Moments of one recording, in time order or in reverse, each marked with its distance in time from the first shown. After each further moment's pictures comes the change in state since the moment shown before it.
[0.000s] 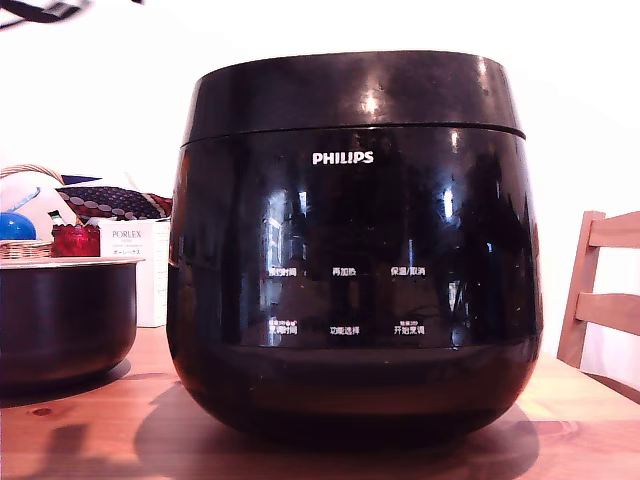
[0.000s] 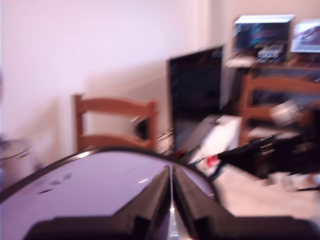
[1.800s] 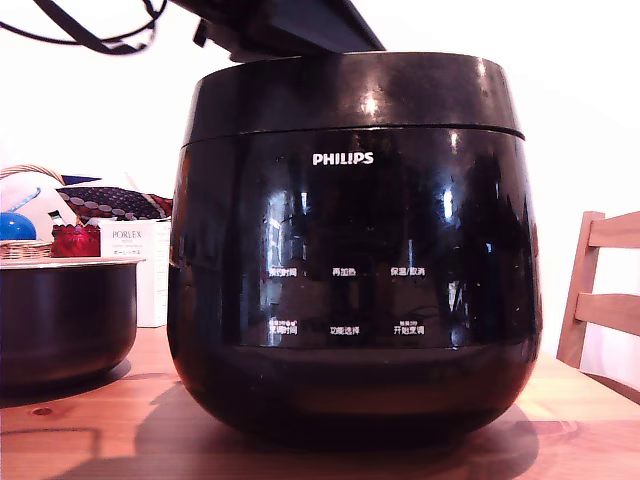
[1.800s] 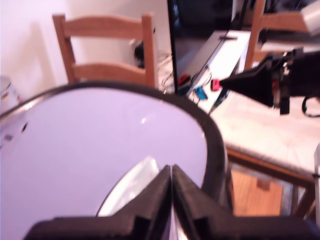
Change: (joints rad) arm -0.098 0.146 0.146 -0.285 -0.120 0.132
